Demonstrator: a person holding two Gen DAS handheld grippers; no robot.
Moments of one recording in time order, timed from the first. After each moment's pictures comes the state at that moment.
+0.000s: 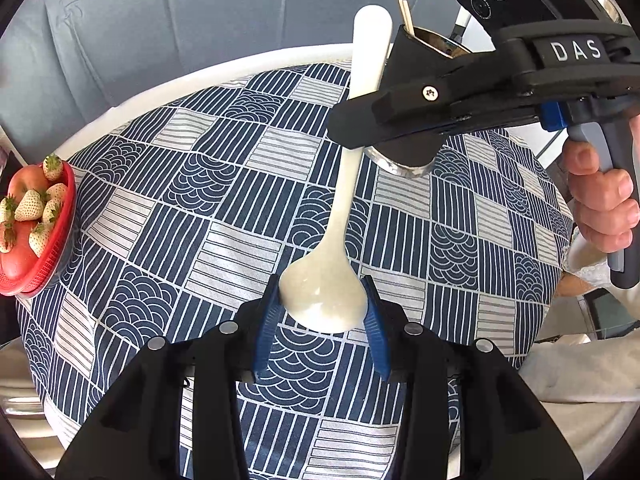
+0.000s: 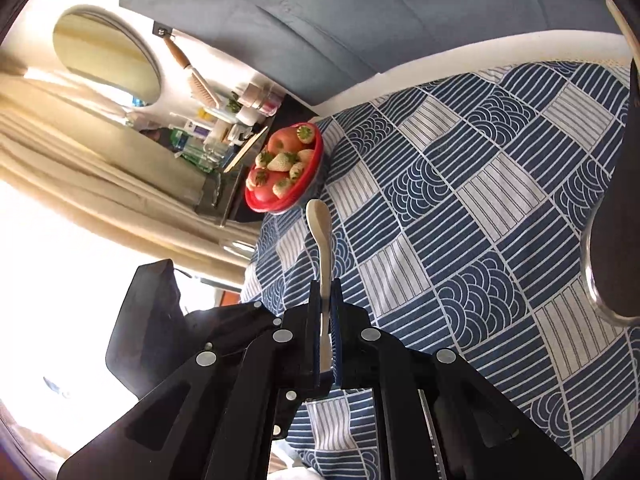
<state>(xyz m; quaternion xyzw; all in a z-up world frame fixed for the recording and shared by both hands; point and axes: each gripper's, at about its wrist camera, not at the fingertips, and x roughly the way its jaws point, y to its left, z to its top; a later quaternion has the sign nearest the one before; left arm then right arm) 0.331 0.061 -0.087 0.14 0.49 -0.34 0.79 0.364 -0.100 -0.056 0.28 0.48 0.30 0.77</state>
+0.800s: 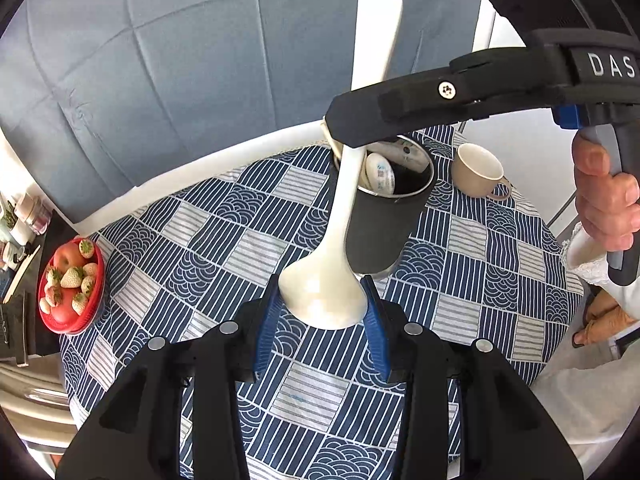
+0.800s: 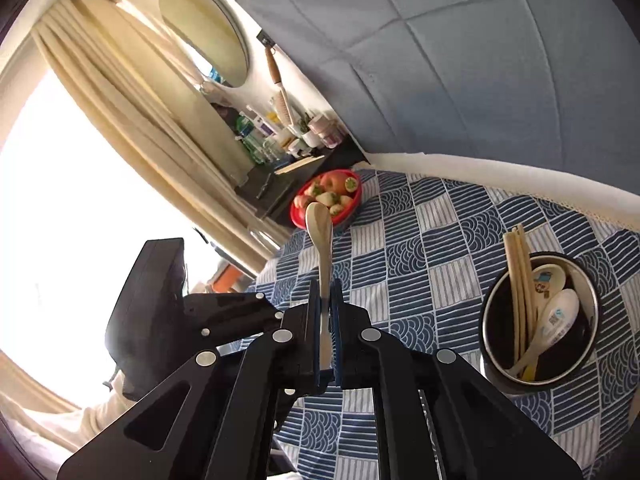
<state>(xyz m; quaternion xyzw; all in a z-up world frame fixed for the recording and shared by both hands) 0.297 -0.055 -0.004 0.16 0.42 -0.26 0.85 0.334 -0.212 0.055 0.16 0.39 0.40 0.82</state>
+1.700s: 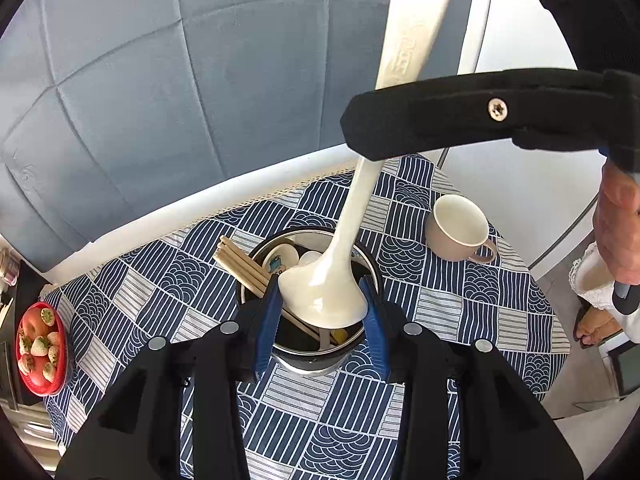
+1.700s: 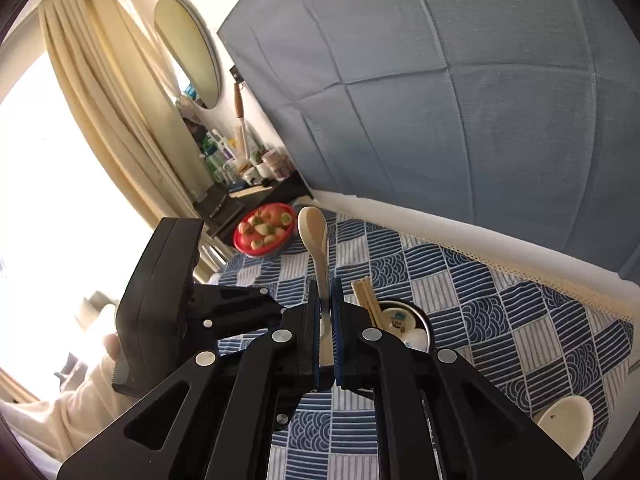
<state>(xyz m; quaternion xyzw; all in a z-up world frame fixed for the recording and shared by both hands) 0.354 -0.161 0.002 0.15 0.42 -0.29 0.85 0.349 -0.314 0.085 0.09 0.36 0.34 0.87</state>
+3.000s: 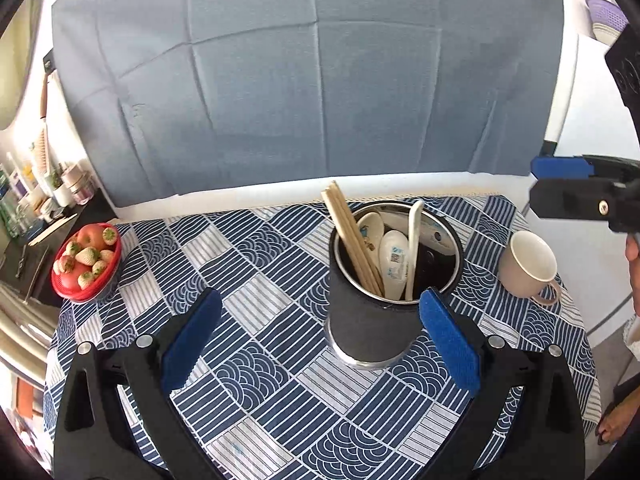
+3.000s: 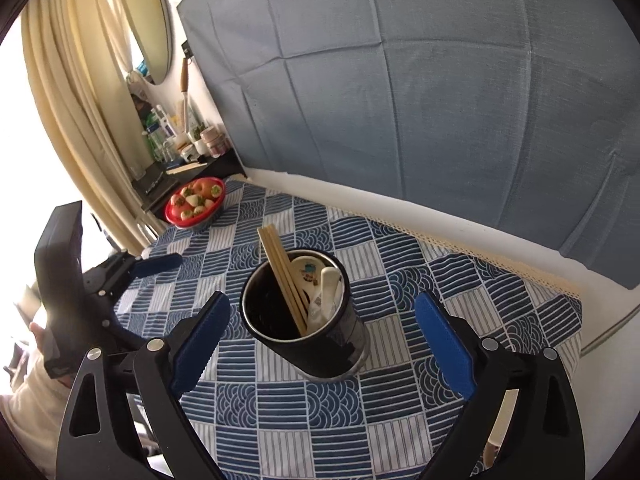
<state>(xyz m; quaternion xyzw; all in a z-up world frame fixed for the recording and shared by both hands) 0.315 -0.114 -0.013 0.08 0.36 -0.10 0.93 0.318 -0.339 0.035 0.03 0.37 0.23 0.90</state>
